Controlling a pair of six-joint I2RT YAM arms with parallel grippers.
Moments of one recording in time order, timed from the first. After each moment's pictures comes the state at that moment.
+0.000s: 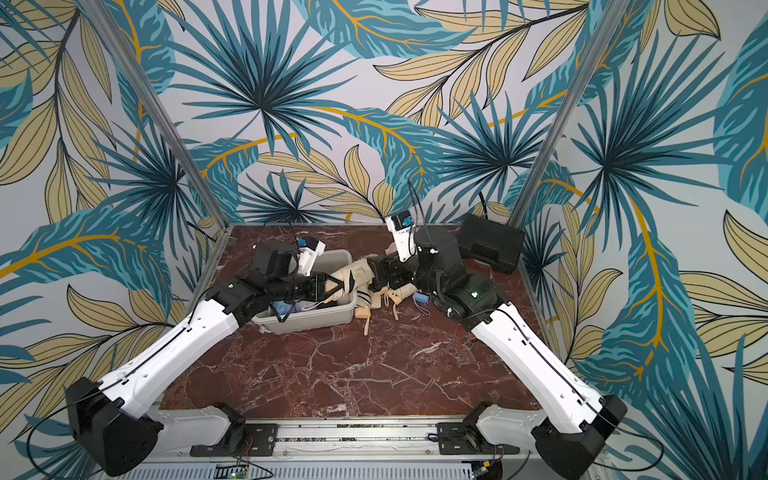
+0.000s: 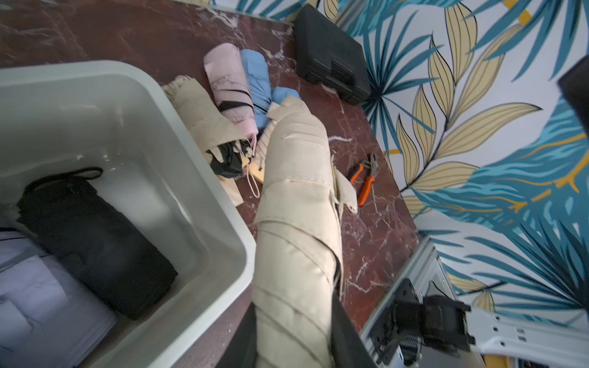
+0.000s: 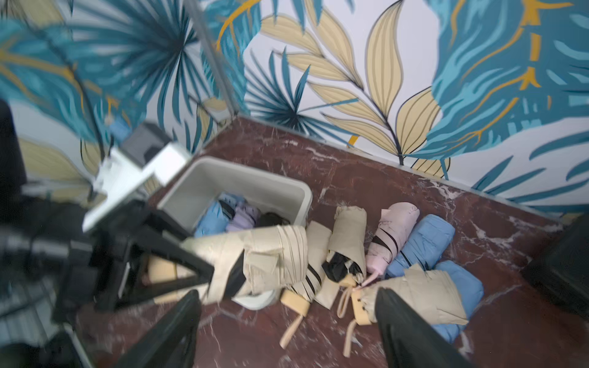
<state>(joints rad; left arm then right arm) -0.51 1.28 1.21 -0.55 0.45 -0.48 0.63 1.23 1.45 -0.66 -0.02 -0.01</state>
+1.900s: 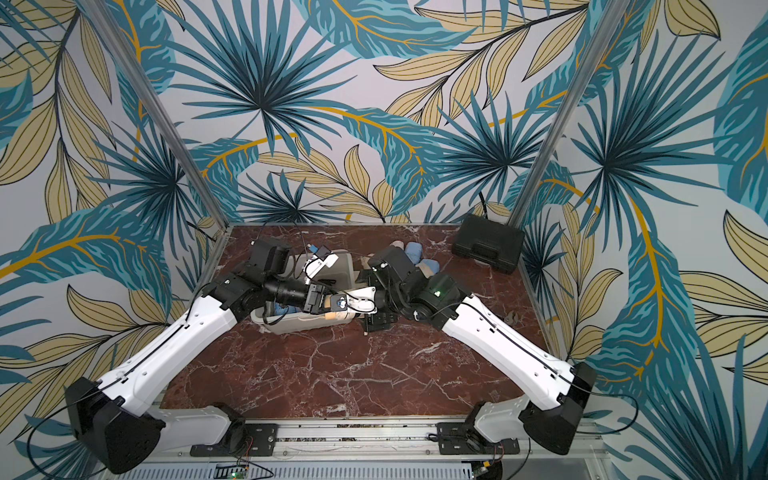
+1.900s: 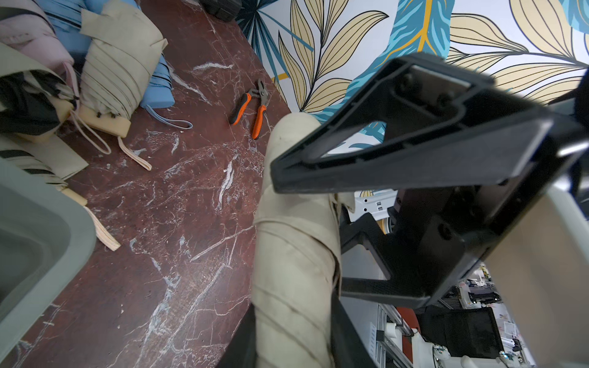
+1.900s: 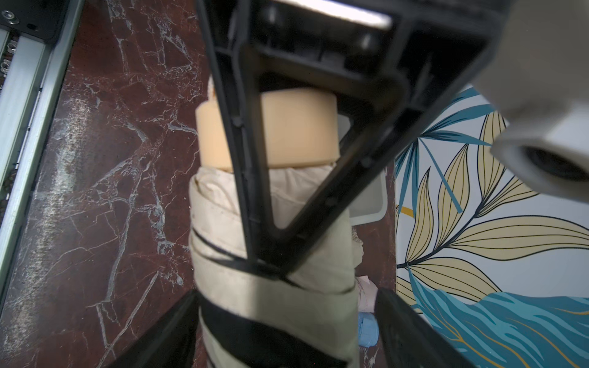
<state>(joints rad) -0.49 1.30 1.23 -0.64 0.93 -0.37 0.83 1.38 1.50 -0.90 -0.06 -0.95</state>
